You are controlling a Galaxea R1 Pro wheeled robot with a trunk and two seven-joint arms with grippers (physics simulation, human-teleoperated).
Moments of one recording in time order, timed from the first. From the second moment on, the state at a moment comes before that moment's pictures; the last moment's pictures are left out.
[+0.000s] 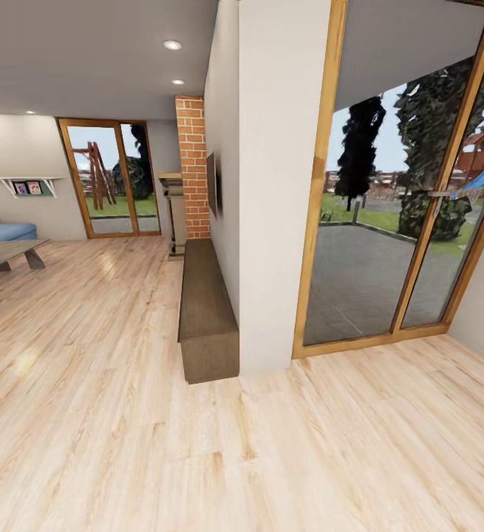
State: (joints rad) left arm 0.03 0.02 -0.02 -0.50 0.03 -0.20 -0.01; right arm 0.01 0.05 0.01 -0.42 -0.01 -0.43 0.01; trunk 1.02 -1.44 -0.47
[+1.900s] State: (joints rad) left arm 0.03 0.02 -0.02 -0.48 0.03 -0.20 -0.01; right arm 0.01 0.05 0.01 -0.42 -0.01 -0.43 0.01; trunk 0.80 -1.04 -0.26
